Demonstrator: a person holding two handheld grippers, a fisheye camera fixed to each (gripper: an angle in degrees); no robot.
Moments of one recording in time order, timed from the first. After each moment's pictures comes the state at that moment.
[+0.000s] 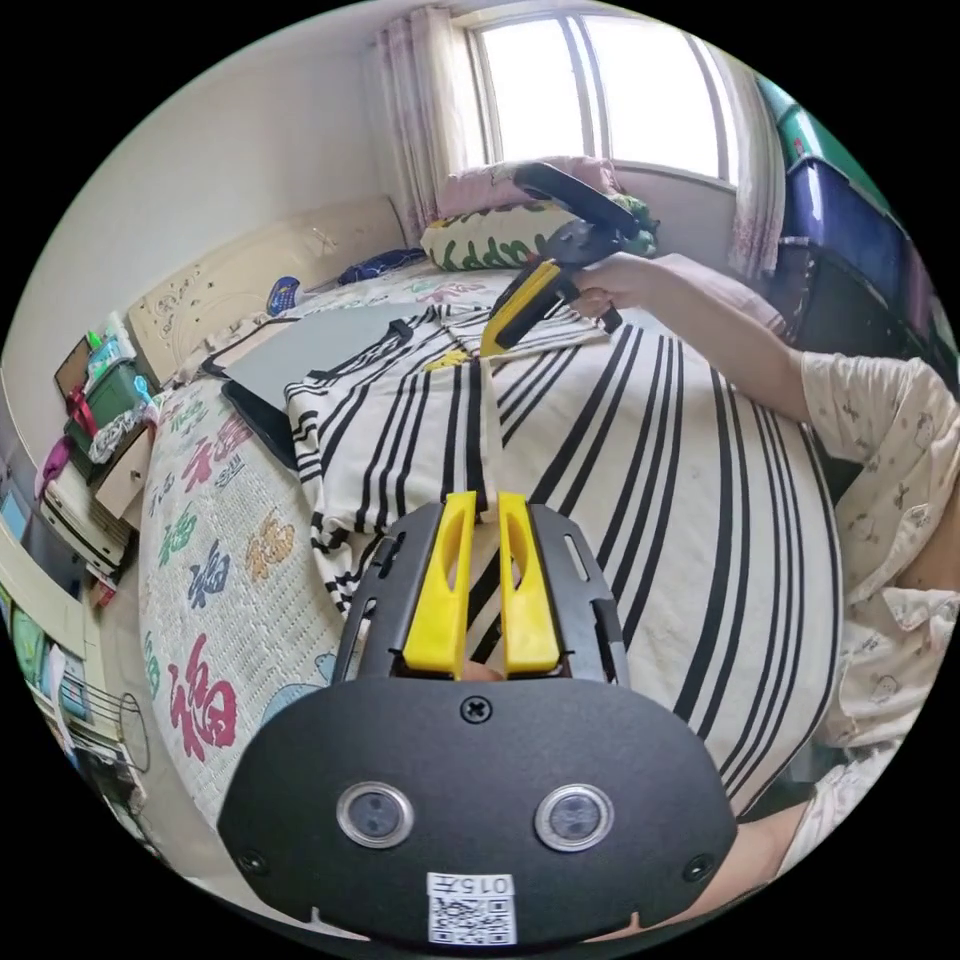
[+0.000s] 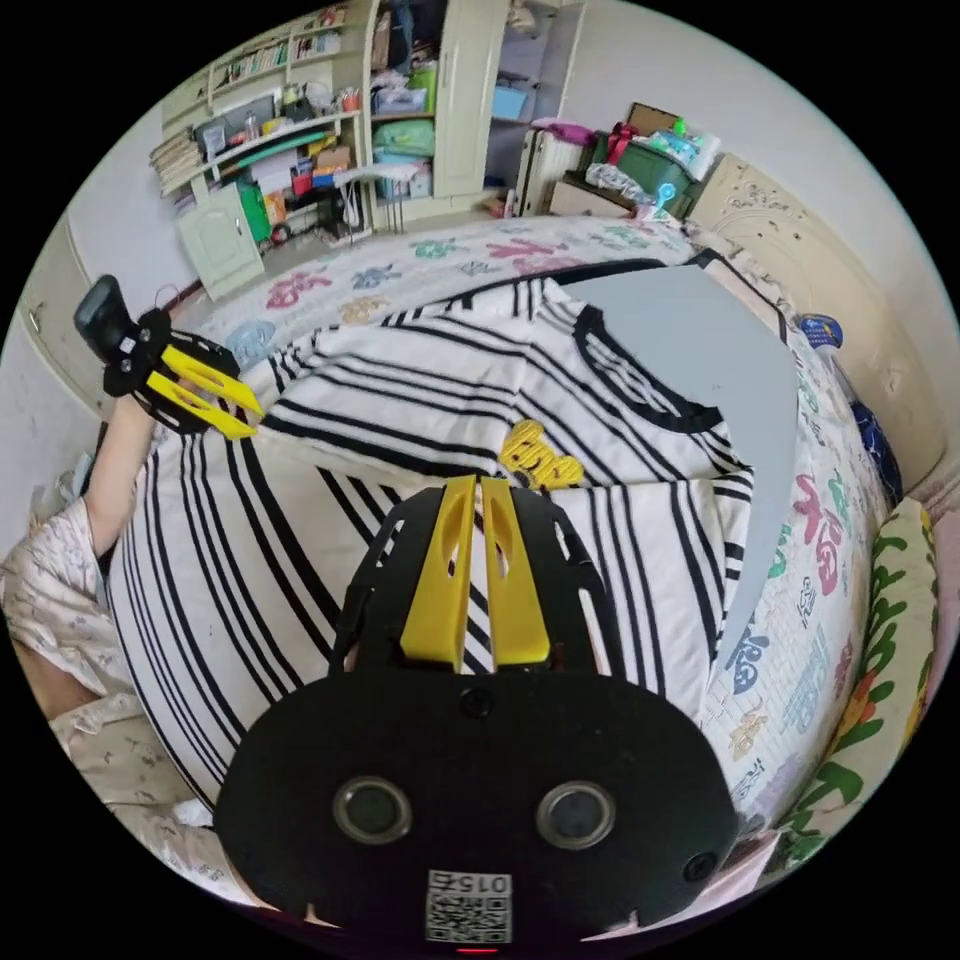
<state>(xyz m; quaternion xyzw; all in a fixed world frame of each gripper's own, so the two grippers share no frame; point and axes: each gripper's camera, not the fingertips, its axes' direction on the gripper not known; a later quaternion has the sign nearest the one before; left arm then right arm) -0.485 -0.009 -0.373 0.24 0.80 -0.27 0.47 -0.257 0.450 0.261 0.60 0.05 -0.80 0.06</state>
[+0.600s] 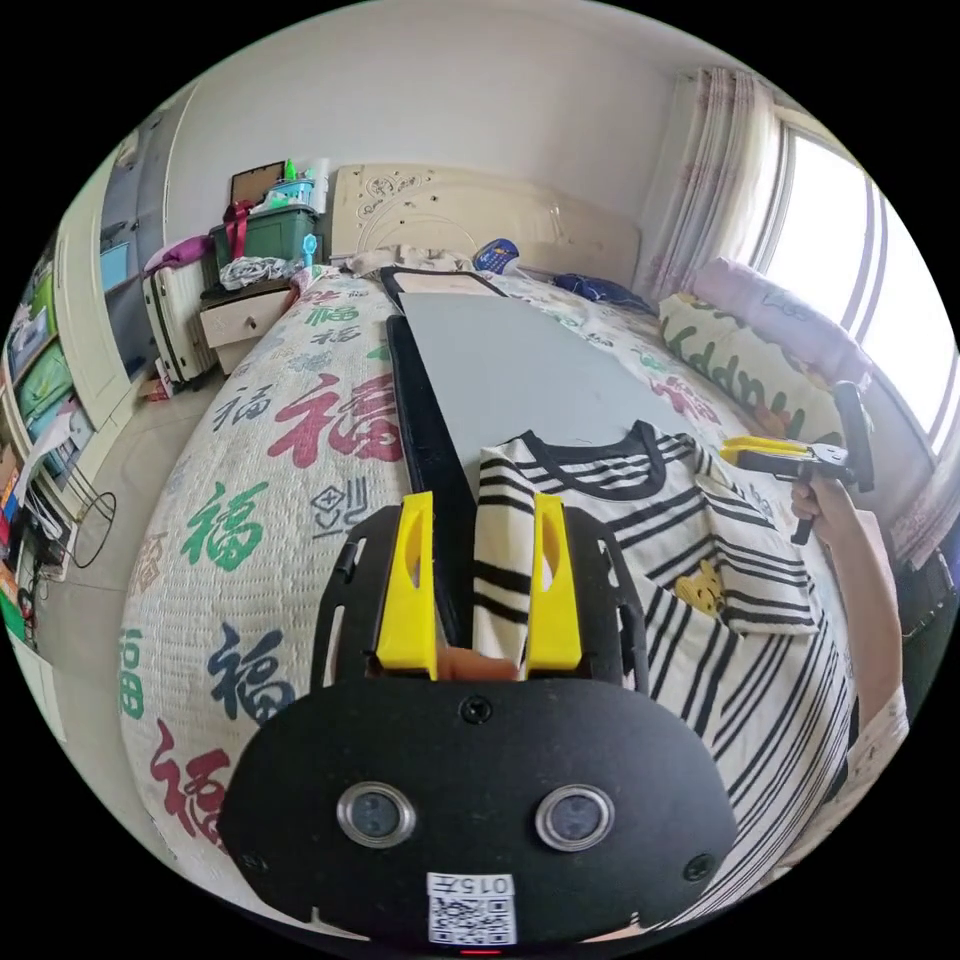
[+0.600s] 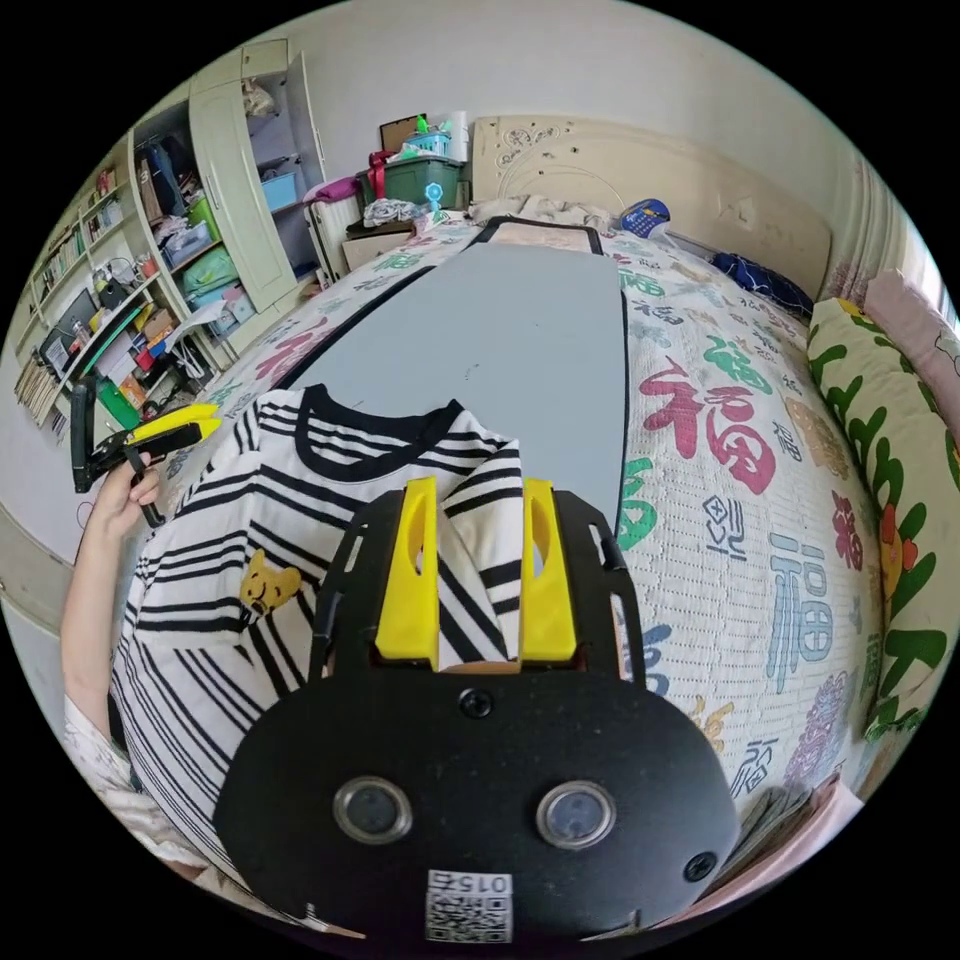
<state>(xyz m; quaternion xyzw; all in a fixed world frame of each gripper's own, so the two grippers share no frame) -0.425 -0.246 -0.246 -0.04 0.78 -0.43 0.45 -0.309 0.551 0.092 0.64 -0.13 -0.72 0.22</state>
